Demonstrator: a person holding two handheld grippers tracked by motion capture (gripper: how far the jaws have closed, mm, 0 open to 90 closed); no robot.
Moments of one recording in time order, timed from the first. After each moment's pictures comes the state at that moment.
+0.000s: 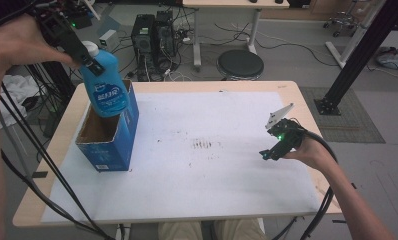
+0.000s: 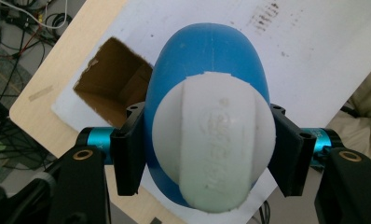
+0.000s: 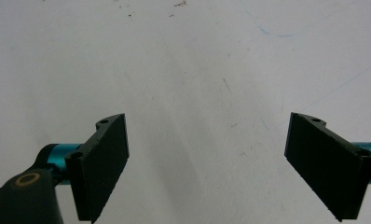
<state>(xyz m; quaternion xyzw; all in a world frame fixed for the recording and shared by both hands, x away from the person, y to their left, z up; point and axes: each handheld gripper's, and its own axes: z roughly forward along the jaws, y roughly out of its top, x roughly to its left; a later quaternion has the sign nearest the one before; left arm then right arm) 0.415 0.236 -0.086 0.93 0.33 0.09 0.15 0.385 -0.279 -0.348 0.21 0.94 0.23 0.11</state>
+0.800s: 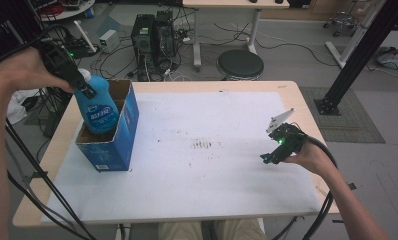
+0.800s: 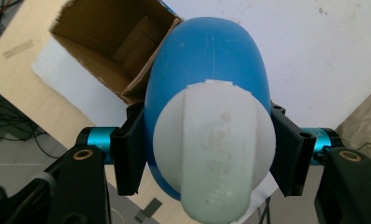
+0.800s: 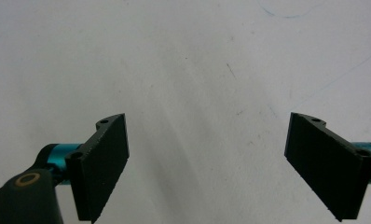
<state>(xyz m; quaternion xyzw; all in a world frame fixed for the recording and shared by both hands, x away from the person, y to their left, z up) 0.423 0.265 -0.155 0.93 0.36 0.06 0.10 0.380 -0.284 -0.362 0.23 0.94 0.23 0.11</state>
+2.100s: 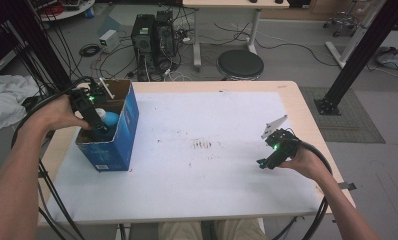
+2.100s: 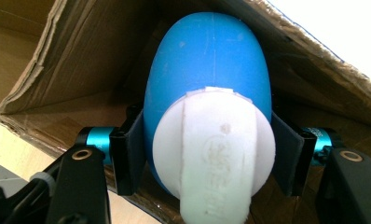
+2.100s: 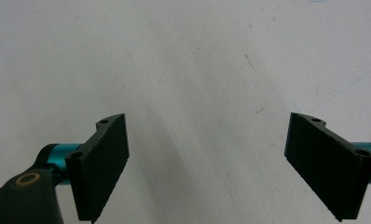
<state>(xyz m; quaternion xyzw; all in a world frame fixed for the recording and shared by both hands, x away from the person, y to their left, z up) 0.423 0.264 -0.270 0.95 0.31 0.05 0.08 0.377 -0.275 -0.383 0.23 0.94 0.22 0.10</state>
